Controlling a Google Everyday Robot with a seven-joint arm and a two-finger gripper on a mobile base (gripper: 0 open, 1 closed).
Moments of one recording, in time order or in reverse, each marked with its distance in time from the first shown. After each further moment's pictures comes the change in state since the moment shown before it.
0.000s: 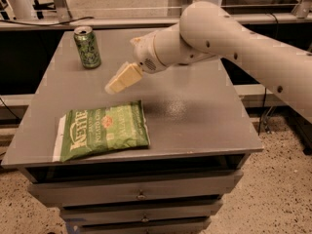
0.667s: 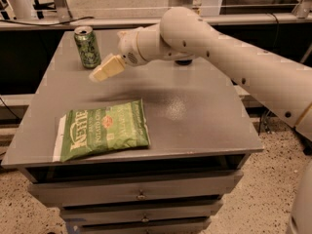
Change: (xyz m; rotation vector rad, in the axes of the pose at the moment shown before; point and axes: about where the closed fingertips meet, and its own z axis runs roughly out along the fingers) arm -0.024 -0.034 0.055 0.029 -0.104 0.014
